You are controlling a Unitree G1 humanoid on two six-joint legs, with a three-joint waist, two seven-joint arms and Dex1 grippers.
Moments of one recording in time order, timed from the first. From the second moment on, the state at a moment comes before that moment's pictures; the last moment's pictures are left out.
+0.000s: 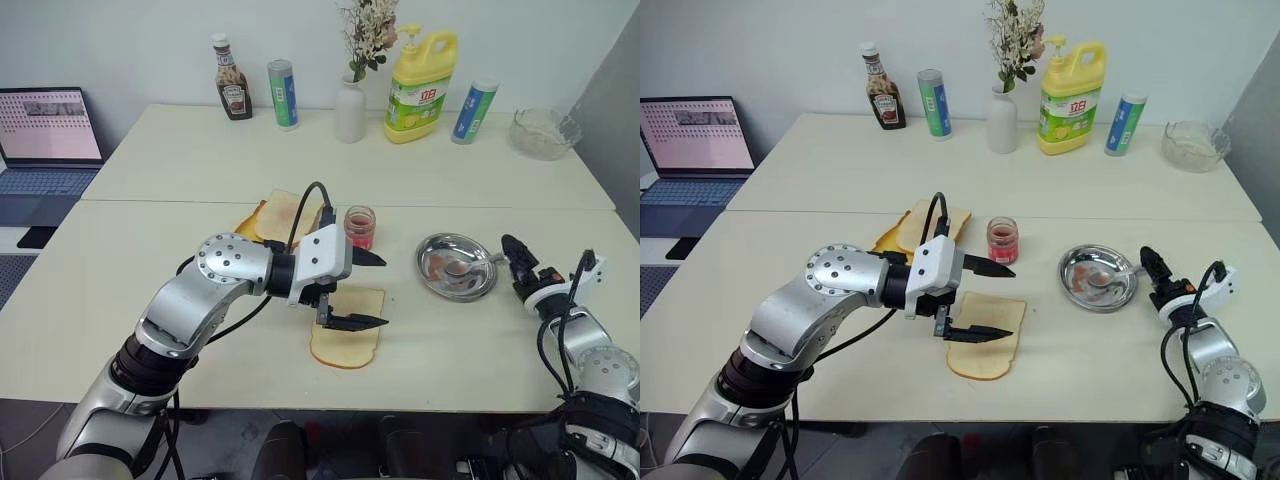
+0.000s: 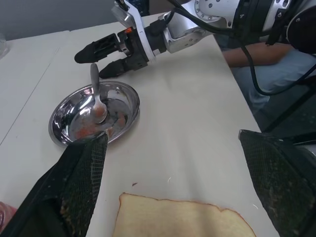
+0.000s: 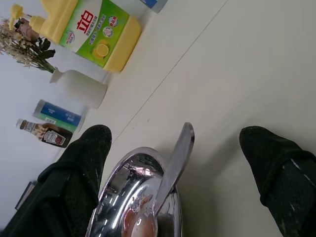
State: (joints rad) left arm -0.60 0.62 -0.31 -0.39 -0.41 0.53 -1.08; right arm -0.29 -0.34 -0.62 0.20 1.04 0.68 0.22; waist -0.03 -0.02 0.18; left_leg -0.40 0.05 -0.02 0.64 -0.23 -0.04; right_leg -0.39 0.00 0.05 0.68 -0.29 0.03
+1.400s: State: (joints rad) left arm -0.42 0.73 -0.08 -0.35 -0.33 0.59 -0.91; right arm -0.41 -0.45 -0.52 -0.25 1.08 0.77 0.23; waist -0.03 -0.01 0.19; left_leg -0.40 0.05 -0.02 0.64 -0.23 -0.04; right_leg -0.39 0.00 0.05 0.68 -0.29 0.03
